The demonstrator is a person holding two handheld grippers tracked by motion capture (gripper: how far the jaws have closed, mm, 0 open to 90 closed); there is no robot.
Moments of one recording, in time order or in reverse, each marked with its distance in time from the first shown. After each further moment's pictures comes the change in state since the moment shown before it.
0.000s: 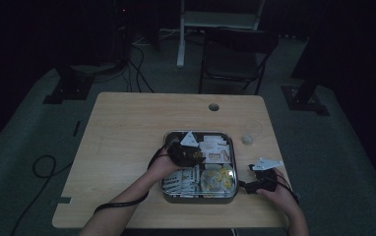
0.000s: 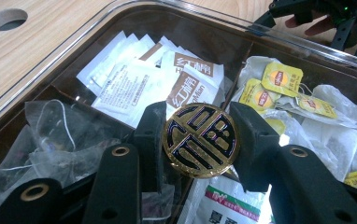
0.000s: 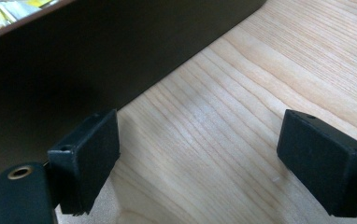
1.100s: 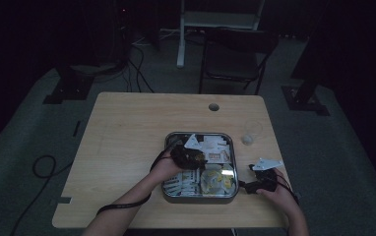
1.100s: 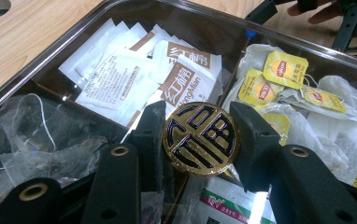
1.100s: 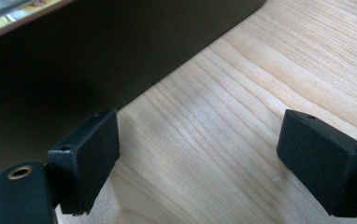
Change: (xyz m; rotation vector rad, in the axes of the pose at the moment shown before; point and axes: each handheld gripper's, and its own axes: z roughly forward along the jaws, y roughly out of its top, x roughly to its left) left arm -0.004 -0.004 0.012 0.019 -0.008 0.001; right arm 0.000 0.000 0.000 -0.001 0.000 0.000
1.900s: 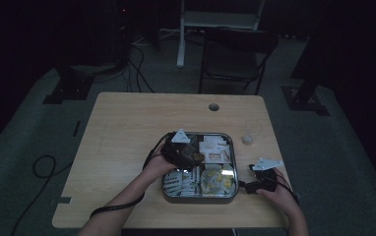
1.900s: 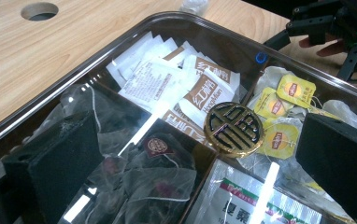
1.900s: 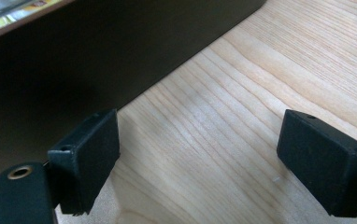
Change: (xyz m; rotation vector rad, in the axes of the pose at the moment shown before) left arm 0.015 -0.009 -0.027 -0.087 0.057 -0.104; right arm 0.000 0.000 0.000 0.000 0.000 0.001
